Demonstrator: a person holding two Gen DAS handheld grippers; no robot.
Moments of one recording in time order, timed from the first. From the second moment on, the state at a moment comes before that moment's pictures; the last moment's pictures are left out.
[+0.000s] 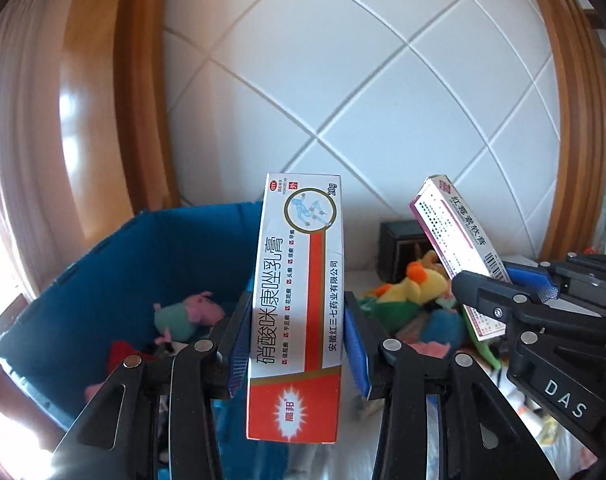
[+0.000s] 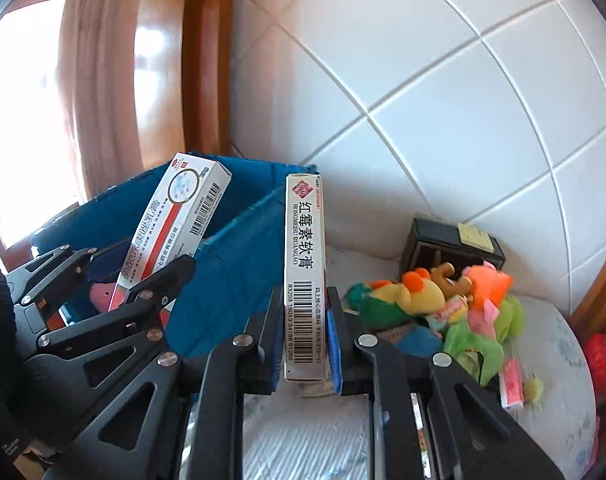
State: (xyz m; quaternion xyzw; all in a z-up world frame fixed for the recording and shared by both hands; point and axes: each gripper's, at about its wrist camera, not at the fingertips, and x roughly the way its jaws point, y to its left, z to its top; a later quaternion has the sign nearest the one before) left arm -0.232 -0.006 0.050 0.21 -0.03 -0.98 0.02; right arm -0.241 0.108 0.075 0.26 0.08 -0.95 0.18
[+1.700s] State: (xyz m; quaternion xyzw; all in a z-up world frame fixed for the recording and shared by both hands) left arm -0.171 -0.145 0.034 0.22 0.02 -0.97 0.11; right arm -0.199 0.043 0.051 0.24 0.06 -0.95 0.18
